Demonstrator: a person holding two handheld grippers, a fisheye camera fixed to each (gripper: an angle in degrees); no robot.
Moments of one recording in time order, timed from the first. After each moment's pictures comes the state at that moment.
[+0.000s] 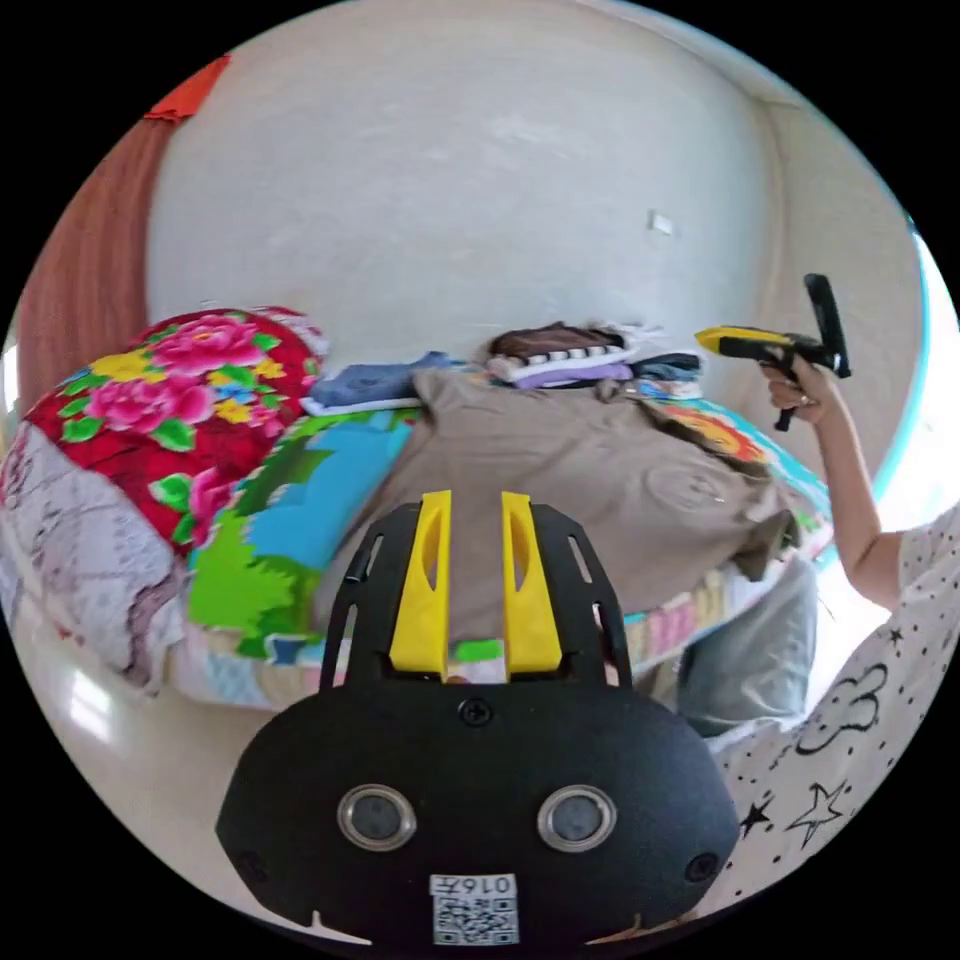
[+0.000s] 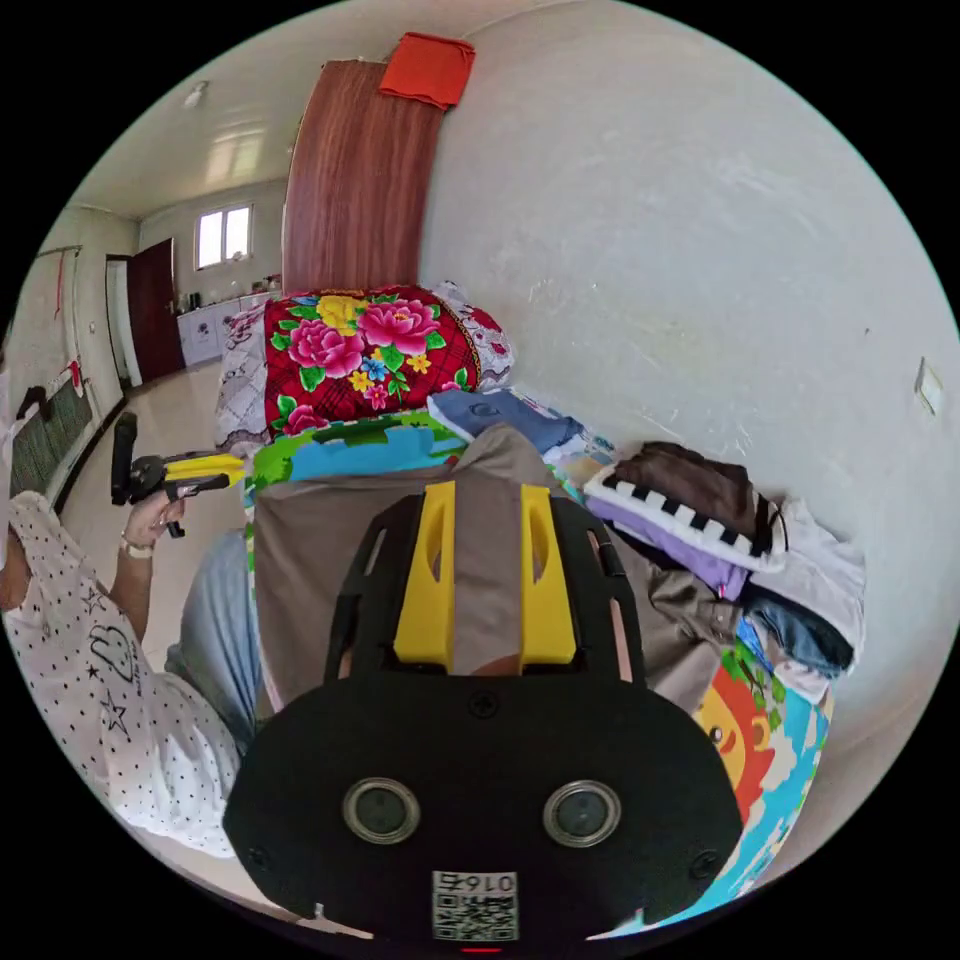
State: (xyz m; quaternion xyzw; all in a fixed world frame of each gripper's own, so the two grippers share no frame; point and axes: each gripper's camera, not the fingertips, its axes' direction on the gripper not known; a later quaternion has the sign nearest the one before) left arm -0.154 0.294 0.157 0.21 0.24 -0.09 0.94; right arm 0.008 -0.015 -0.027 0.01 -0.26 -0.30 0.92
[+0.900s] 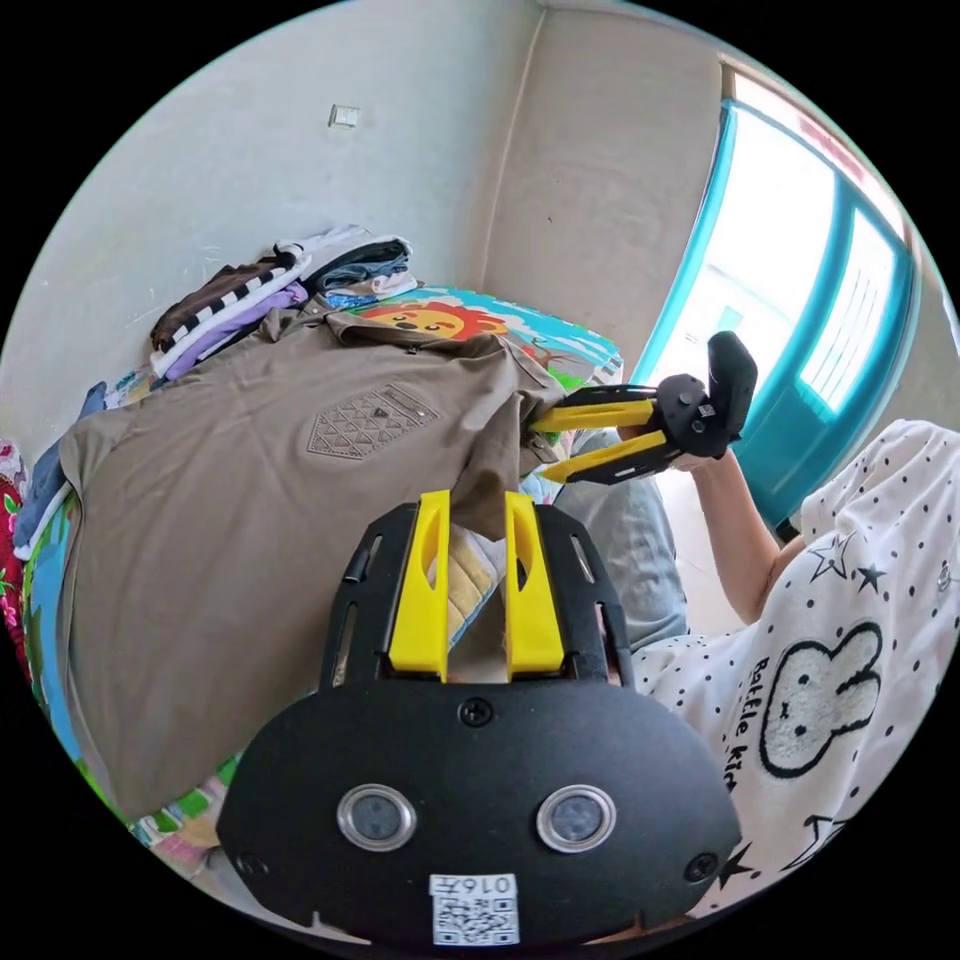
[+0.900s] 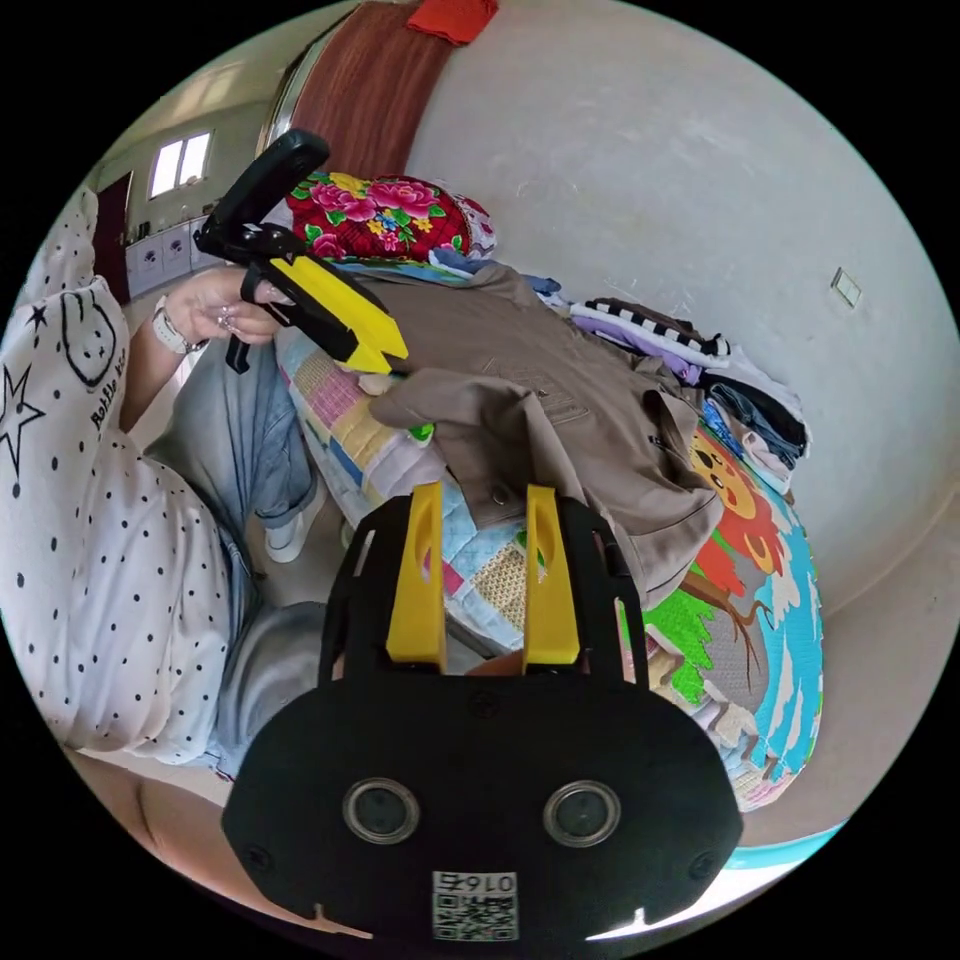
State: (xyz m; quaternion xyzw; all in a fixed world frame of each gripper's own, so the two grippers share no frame) left arm 0.051 0.182 0.146 0.13 0.38 0.11 0.91; right arm 0.164 0.265 -0.134 -0.05 -0.14 -0.36 0.92
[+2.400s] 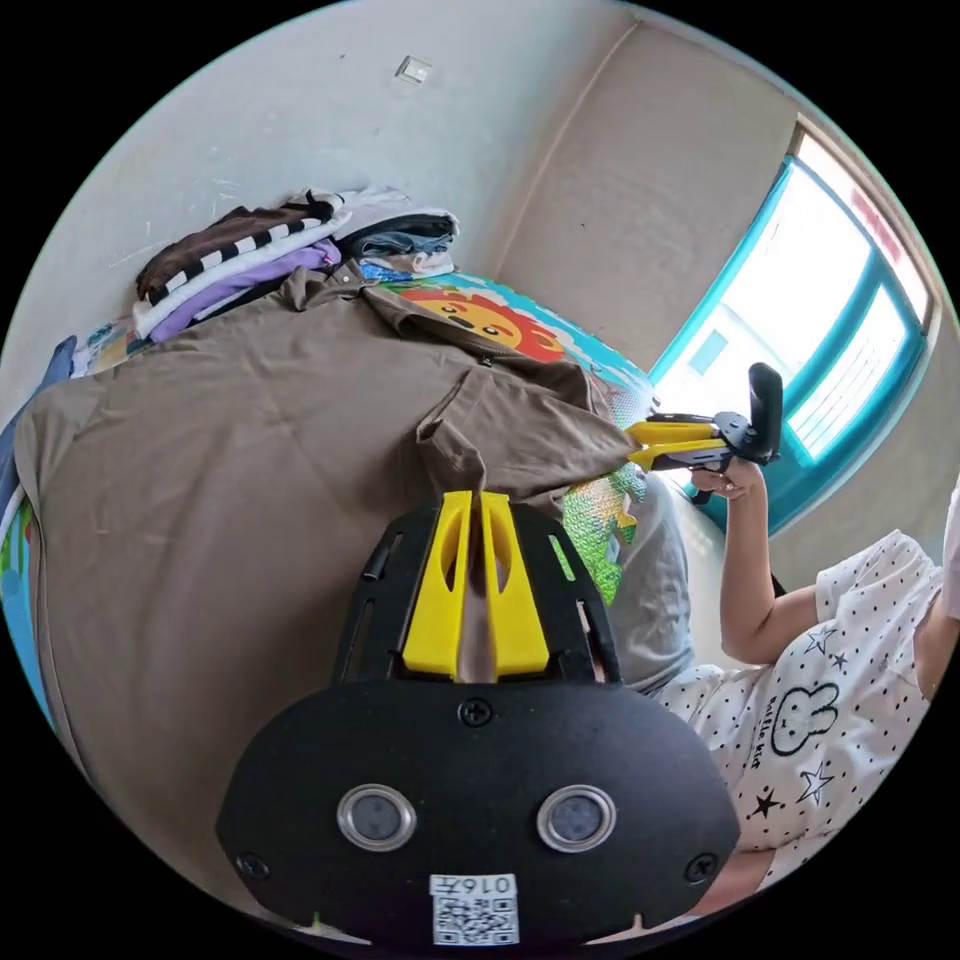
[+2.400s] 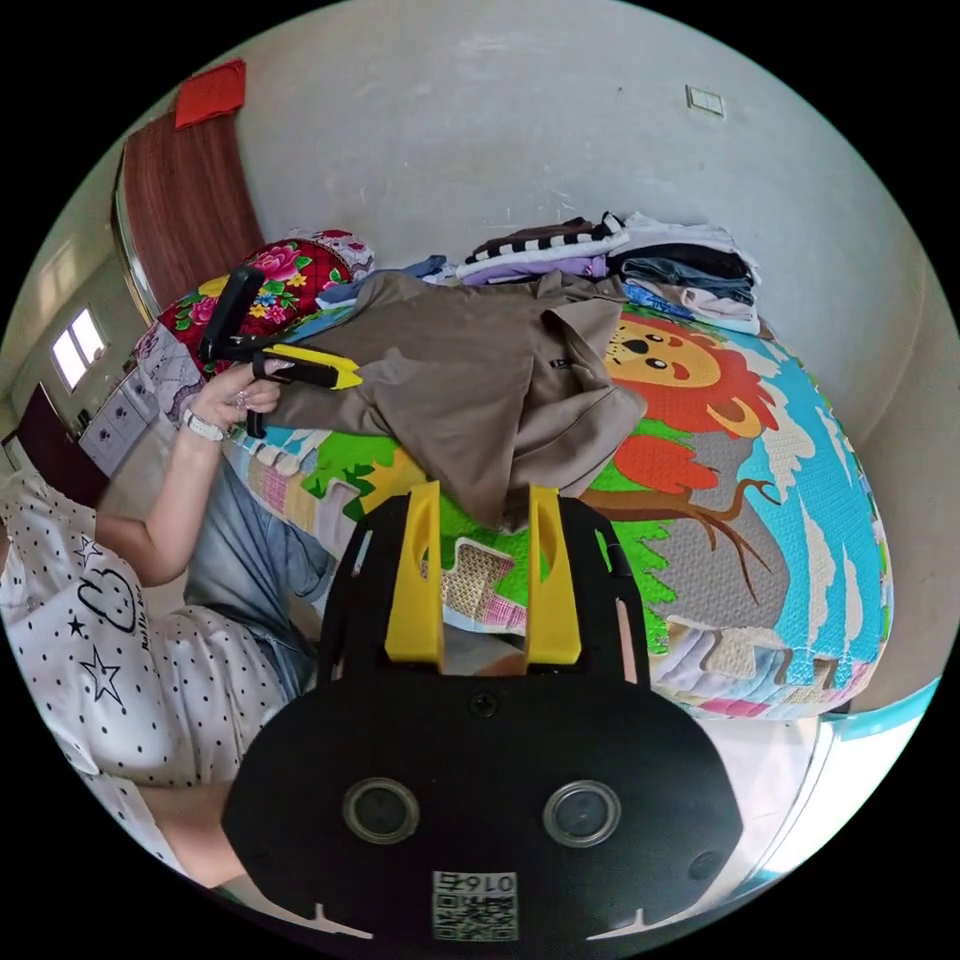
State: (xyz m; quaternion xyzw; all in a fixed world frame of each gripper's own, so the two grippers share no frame) left arm 0.027 0.049 0.224 0.10 0.44 0.08 0.89; right arm 0.414 0.193 -0.143 -0.15 -0.17 -0.15 0.96
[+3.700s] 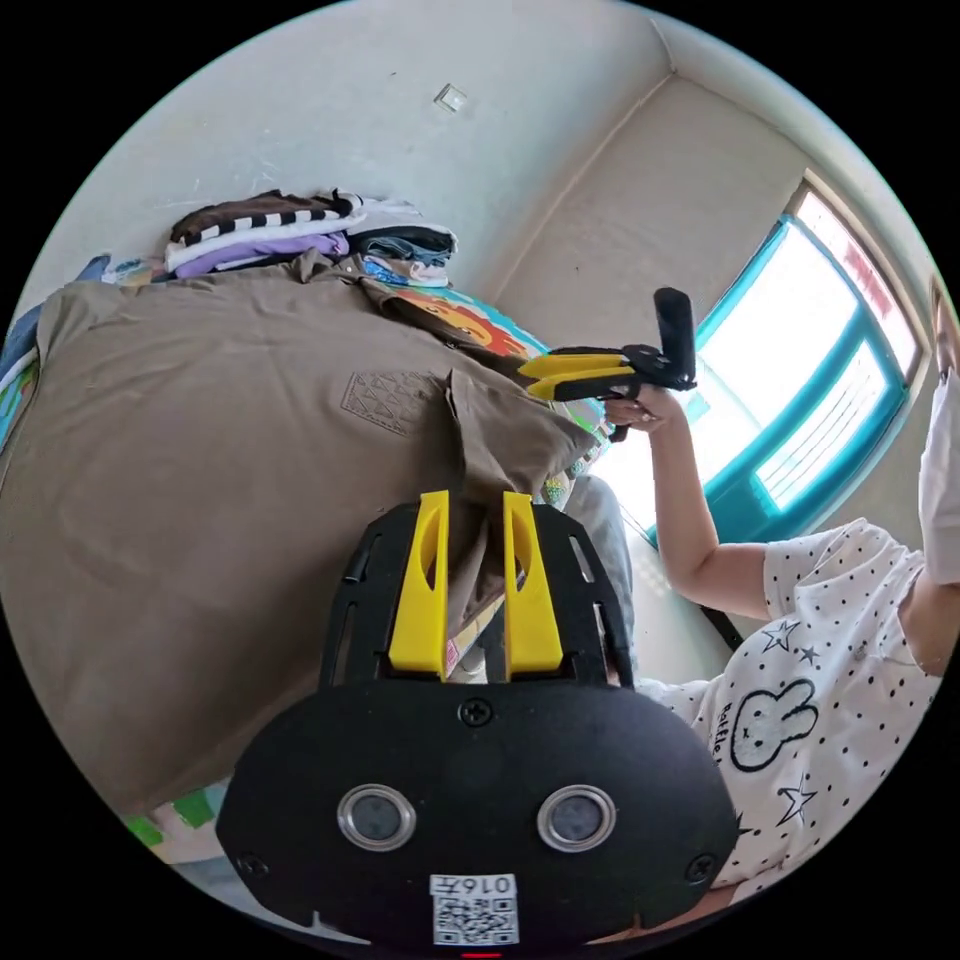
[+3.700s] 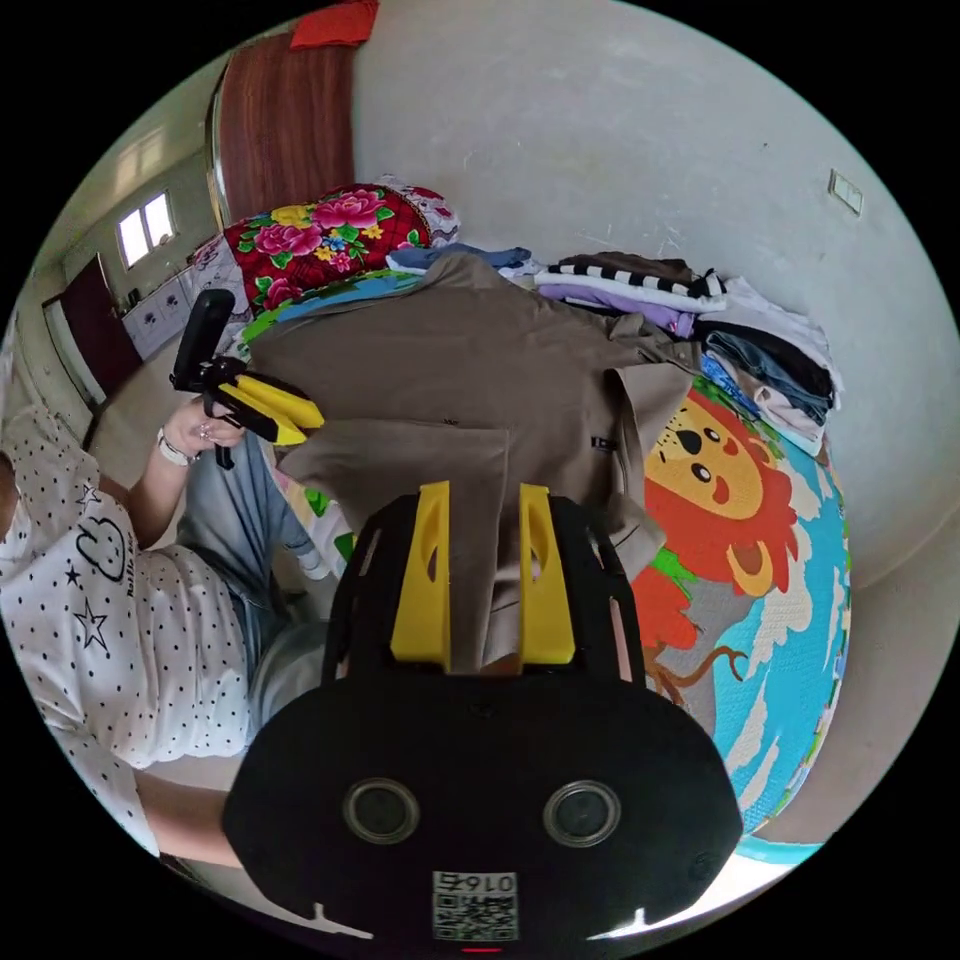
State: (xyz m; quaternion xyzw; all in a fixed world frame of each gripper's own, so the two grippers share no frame) left arm 0.044 0.103 0.231 0.10 0.52 -0.01 0.85; right arm 0.403 0.092 -0.069 -0.17 -0.24 -0.28 0.91
